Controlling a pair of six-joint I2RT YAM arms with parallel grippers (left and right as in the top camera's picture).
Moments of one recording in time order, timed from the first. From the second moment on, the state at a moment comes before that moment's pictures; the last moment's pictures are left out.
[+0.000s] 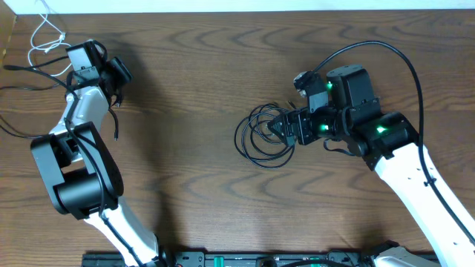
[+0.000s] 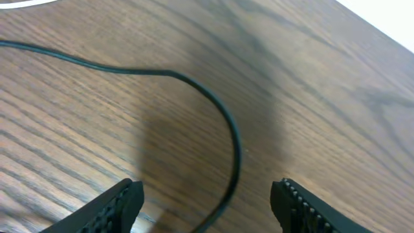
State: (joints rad) left arm 0.31 2.02 1.36 -0.15 0.07 -0.29; right arm 0.42 1.35 1.18 -0.70 -0.45 0.21
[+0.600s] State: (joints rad) left arm 0.31 2.09 1.36 -0.13 0.05 -0.29; right arm 0.42 1.35 1.18 -0.70 -0.45 0.21
